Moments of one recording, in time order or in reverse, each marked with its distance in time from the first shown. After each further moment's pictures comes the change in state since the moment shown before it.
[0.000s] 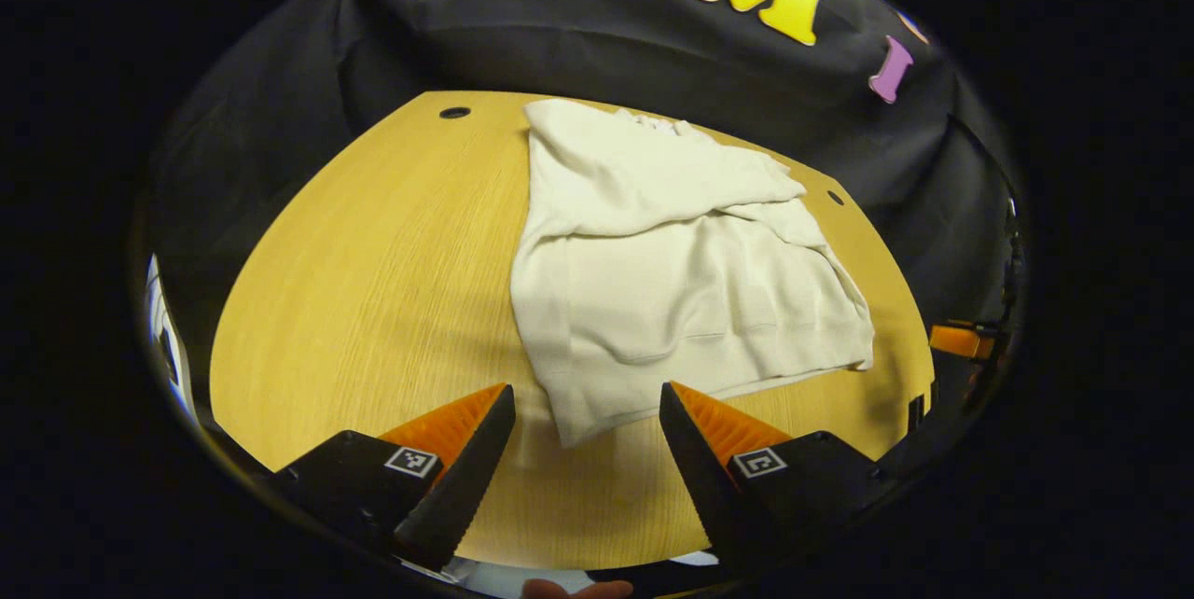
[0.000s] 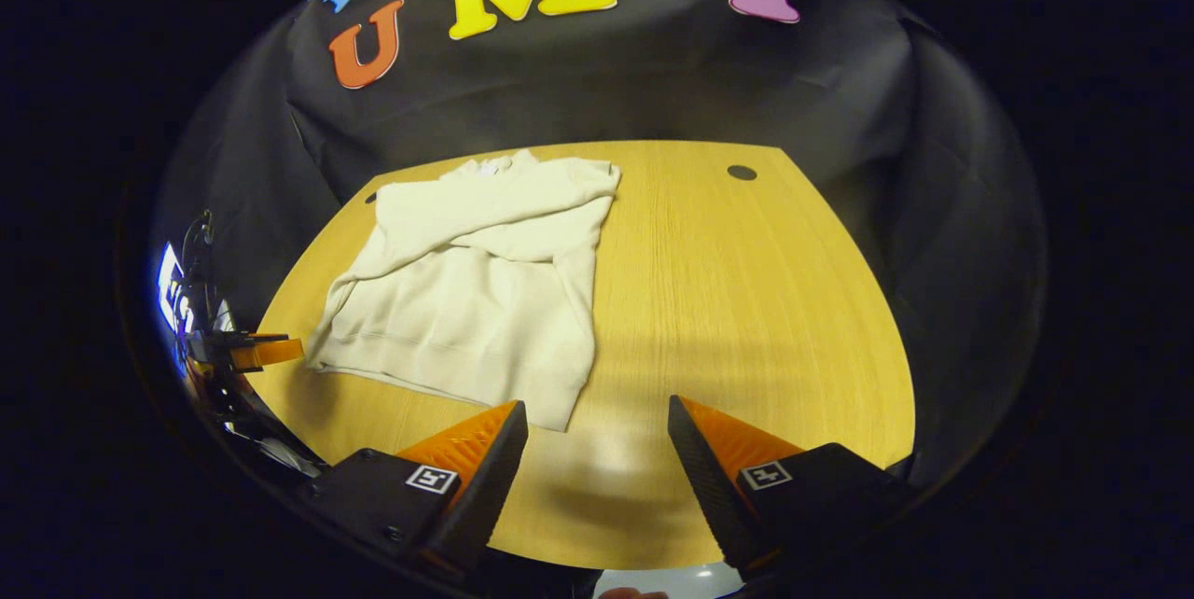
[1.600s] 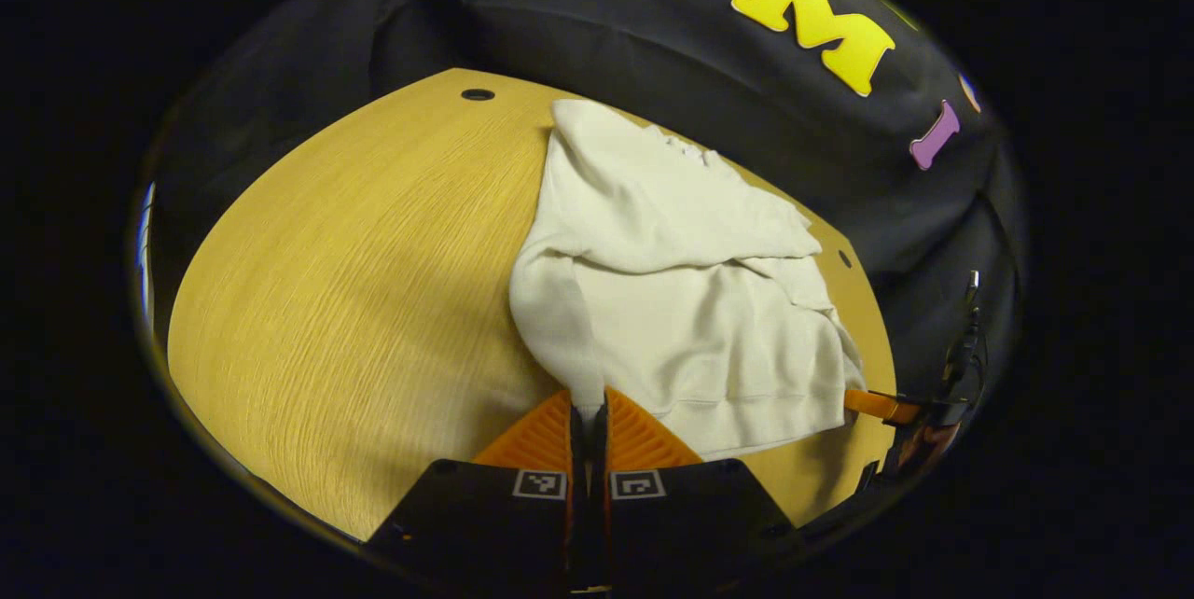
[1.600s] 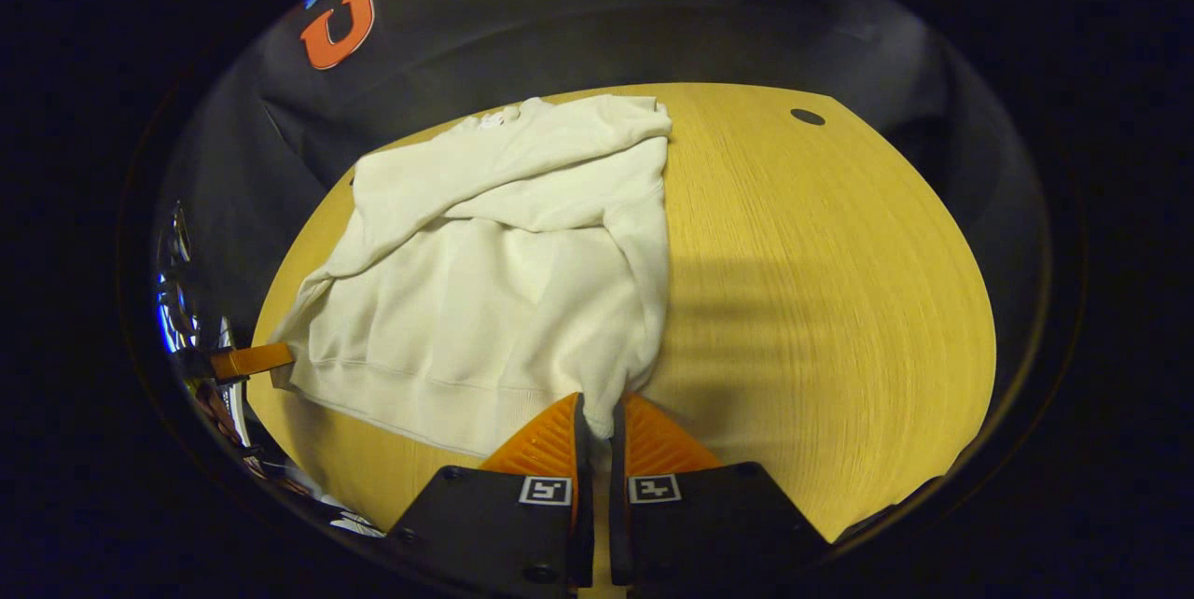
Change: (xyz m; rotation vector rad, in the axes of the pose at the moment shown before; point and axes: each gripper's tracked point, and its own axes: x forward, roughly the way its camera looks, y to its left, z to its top) left arm -0.022 -0.055 0.080 -0.122 -0.061 -0.046; right arm 0.082 0.061 0.007 0.062 0.080 0.051
